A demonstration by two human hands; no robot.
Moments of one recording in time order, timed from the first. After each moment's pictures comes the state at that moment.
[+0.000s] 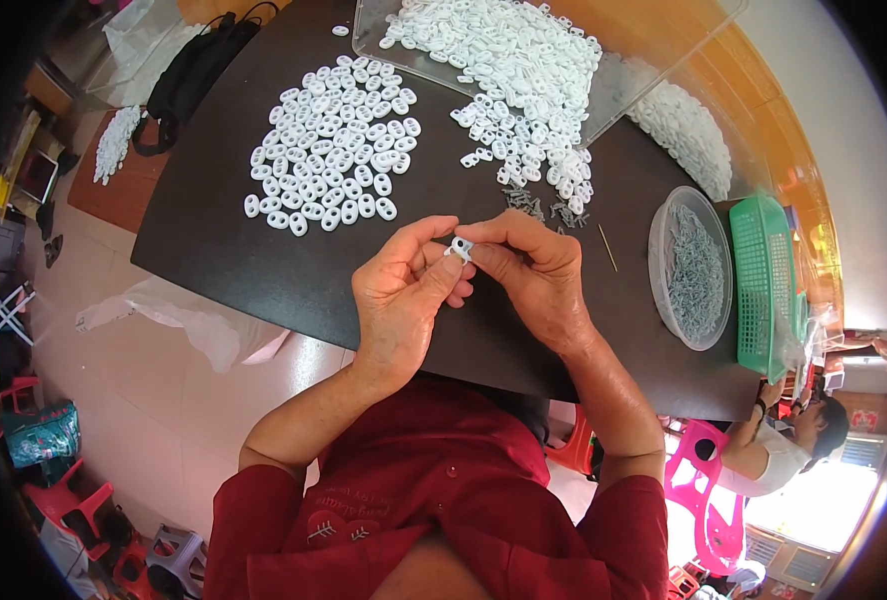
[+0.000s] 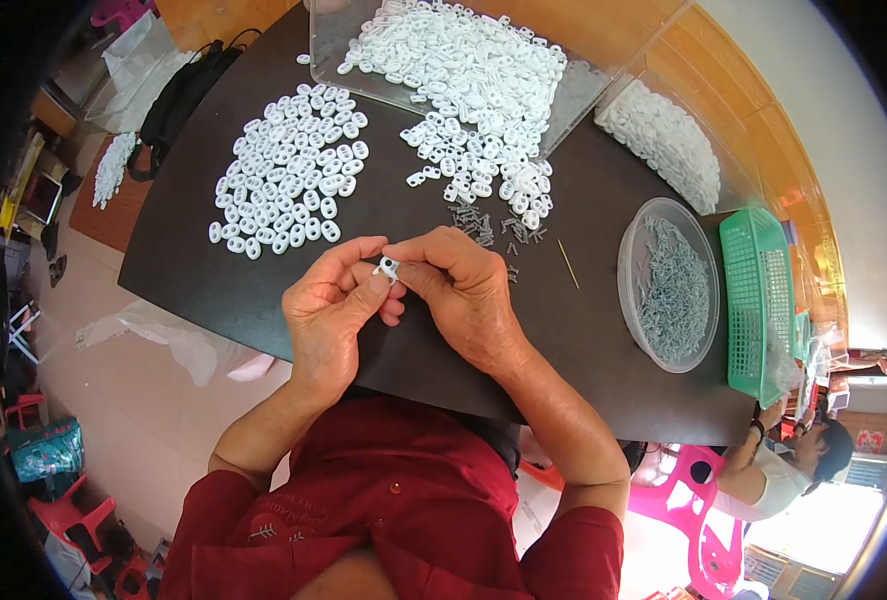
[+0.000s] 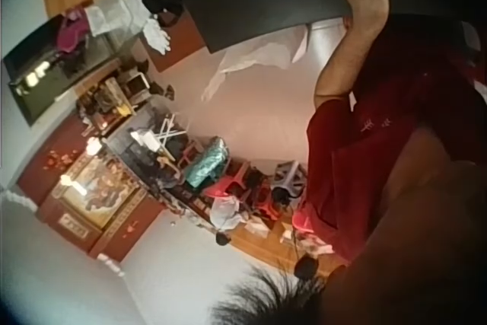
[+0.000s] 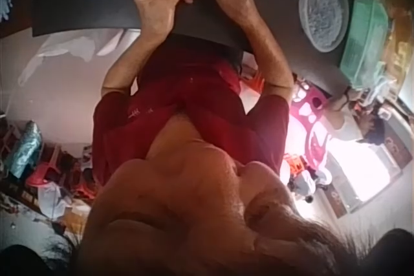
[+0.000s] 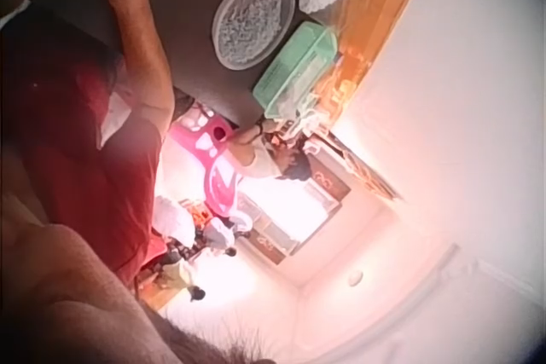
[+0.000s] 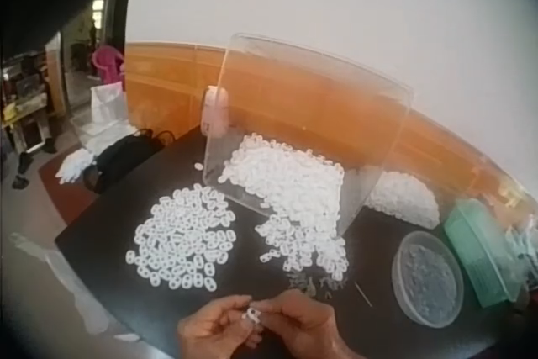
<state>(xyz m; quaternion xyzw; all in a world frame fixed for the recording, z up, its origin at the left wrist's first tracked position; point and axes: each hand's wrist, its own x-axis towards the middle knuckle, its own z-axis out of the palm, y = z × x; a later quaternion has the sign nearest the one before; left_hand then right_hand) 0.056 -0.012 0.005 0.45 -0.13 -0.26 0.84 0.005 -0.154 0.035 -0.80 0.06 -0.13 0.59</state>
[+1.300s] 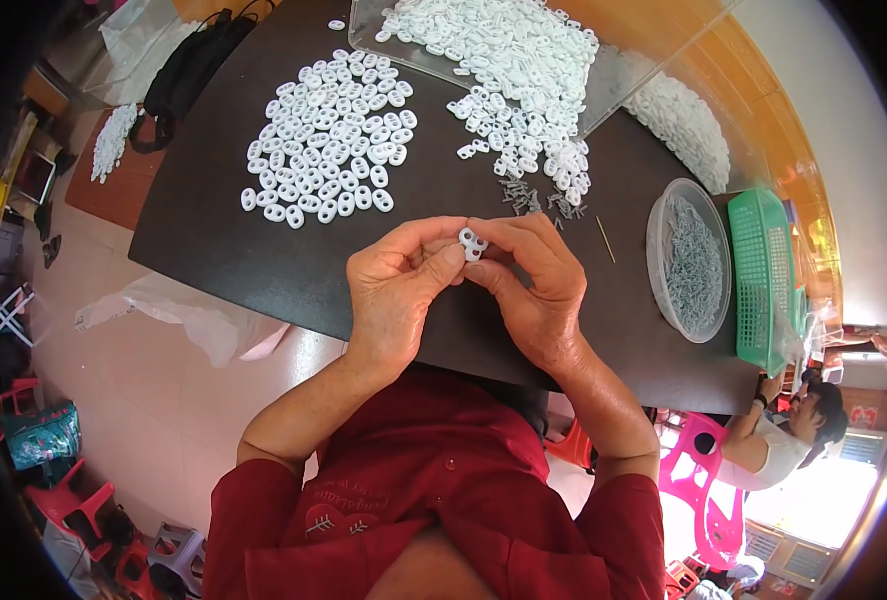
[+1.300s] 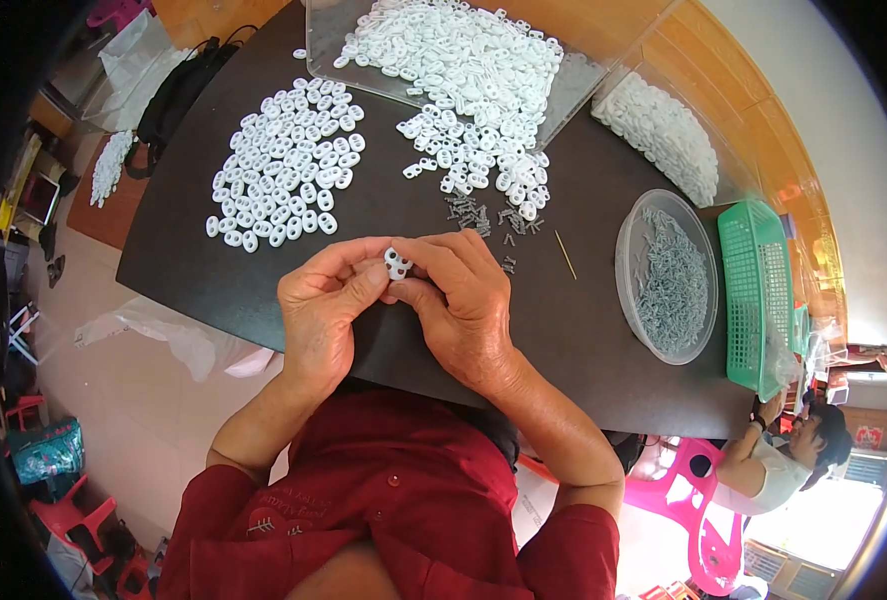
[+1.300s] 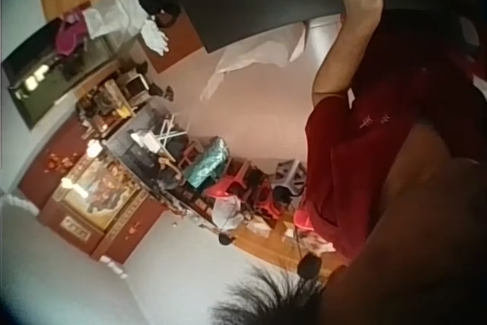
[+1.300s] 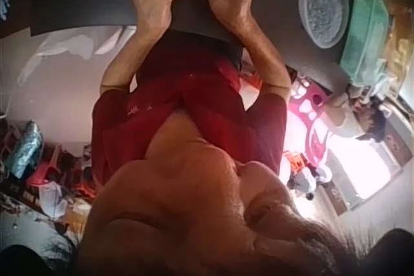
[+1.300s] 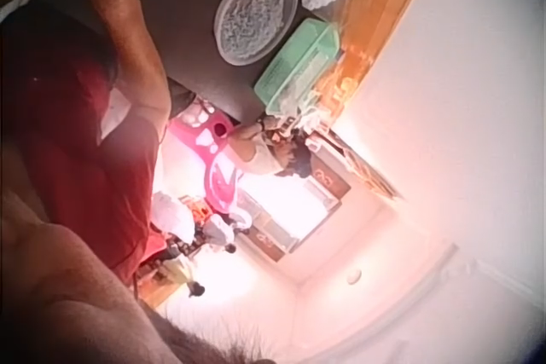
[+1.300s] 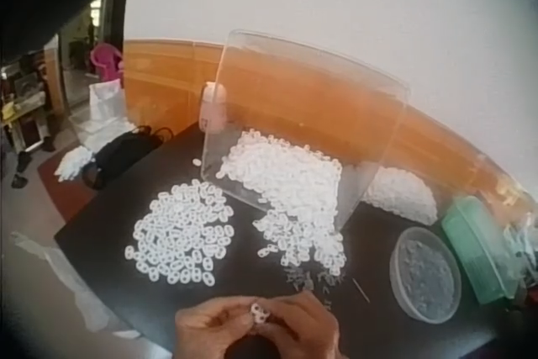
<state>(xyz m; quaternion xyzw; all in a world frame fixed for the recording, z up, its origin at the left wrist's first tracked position) 0.057 -0.011 0.009 0.44 -0.13 -0.26 0.85 -0.008 -0.142 0.035 -0.87 0.02 -0.25 0.42</state>
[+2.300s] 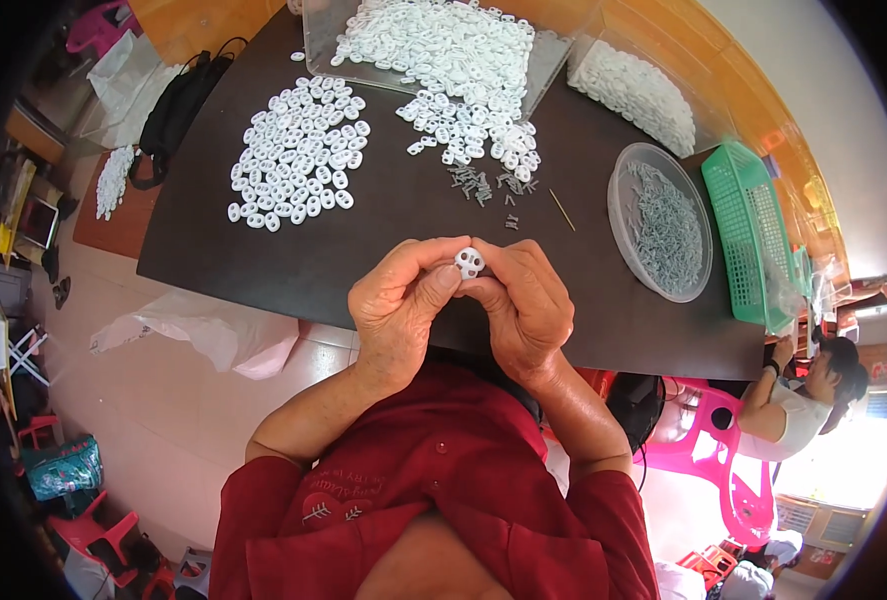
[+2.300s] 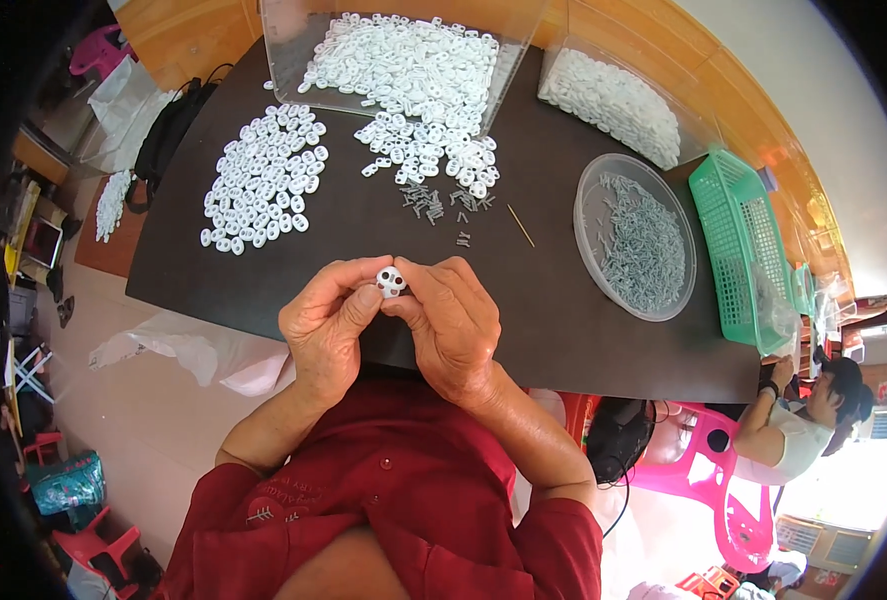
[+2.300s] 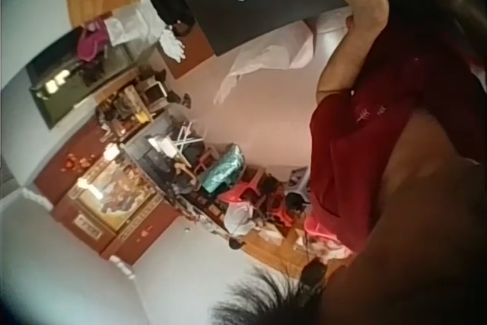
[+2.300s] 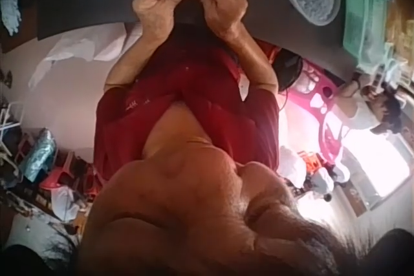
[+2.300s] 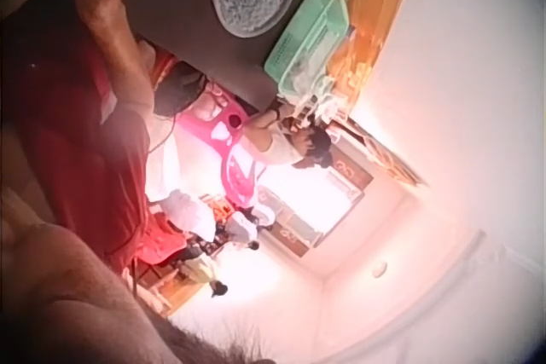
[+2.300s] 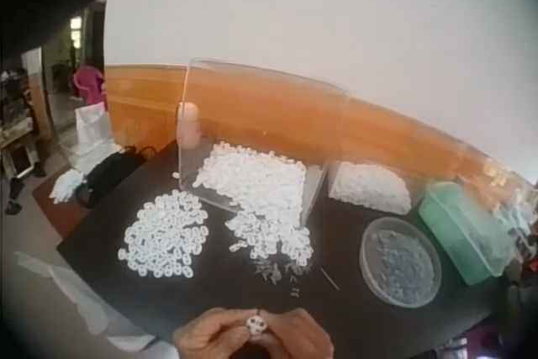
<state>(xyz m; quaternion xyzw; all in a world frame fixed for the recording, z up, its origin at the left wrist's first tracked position) 0.011 -0.019 0.030 0.47 -0.26 -0.19 0.82 -0.058 -0.135 0.045 -0.84 0.00 -0.42 0.34</state>
